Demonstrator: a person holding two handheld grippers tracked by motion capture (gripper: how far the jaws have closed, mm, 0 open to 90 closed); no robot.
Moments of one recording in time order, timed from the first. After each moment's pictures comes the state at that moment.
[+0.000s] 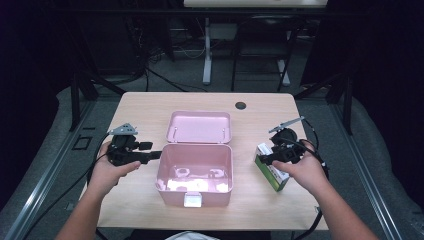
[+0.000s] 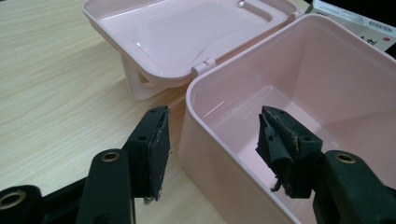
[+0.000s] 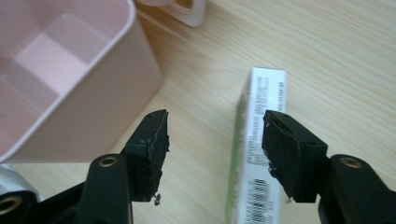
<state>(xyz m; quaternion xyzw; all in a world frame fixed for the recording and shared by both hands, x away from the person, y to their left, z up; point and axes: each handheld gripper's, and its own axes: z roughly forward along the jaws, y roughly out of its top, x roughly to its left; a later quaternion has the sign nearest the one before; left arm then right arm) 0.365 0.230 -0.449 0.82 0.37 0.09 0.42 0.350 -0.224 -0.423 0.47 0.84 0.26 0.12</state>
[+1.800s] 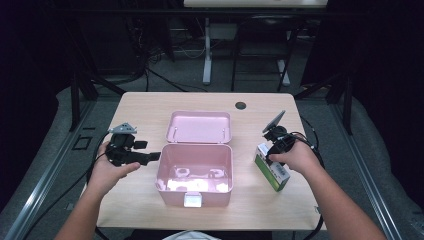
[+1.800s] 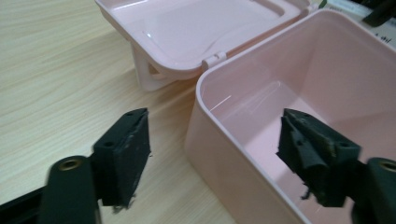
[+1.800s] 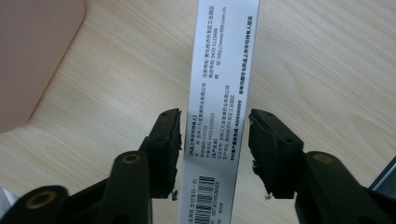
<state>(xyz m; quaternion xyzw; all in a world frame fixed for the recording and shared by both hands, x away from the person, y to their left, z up) 0.363 0.233 -0.446 0.82 0.39 0.09 0.40 0.405 -0.224 -0.463 0.50 0.86 0.08 0.05</state>
